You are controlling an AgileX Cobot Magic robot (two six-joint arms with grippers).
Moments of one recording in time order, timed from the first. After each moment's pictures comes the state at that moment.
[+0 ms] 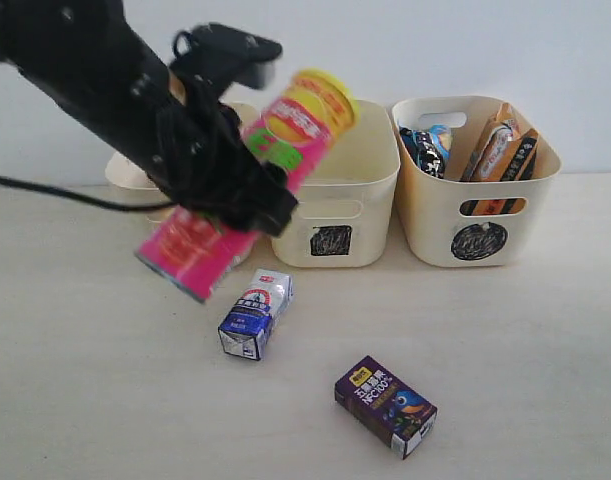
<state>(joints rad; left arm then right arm) -0.64 1.65 -1.37 0.02 0.76 0.08 0.01 0.01 0.00 0.06 0.33 -0.06</state>
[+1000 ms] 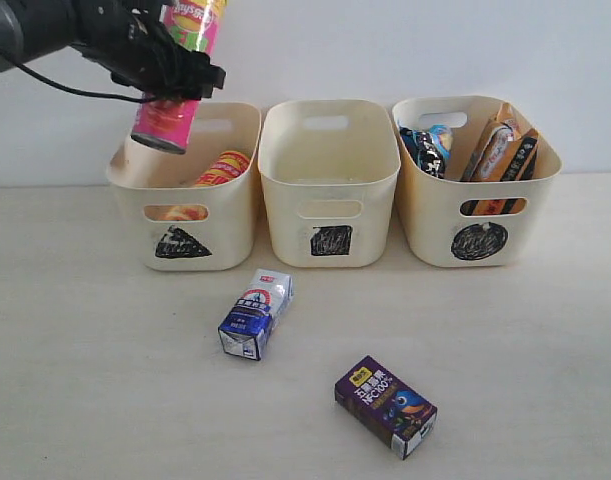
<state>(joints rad) -0.27 2.27 -2.14 0.07 0.57 0.05 0.01 0.01 0.00 0.06 0.33 -0.06</state>
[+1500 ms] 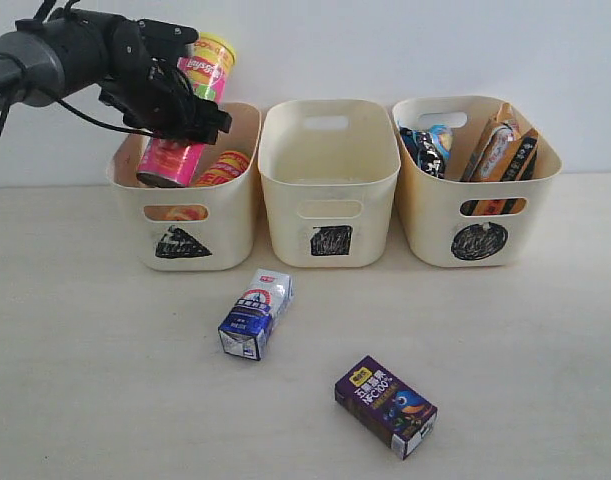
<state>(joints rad) -0.27 2.41 -2.26 0.08 0.73 0.05 0.01 0.01 0.00 0.06 0.33 -0.06</state>
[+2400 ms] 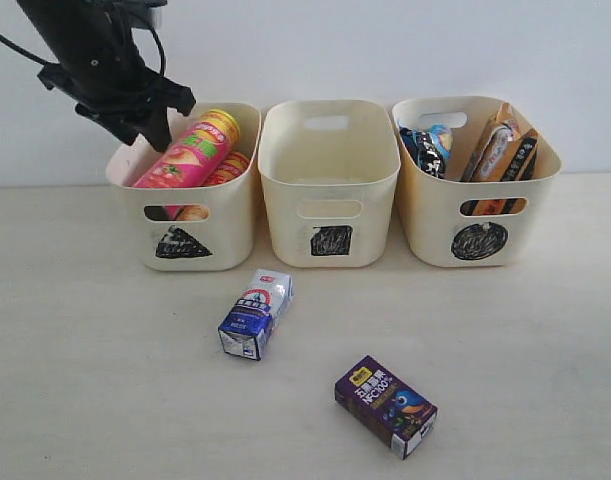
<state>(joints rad) -0.27 2.12 -2.11 -0.02 1.21 0.12 0.01 0.01 0.00 0.06 0.33 -0.06</state>
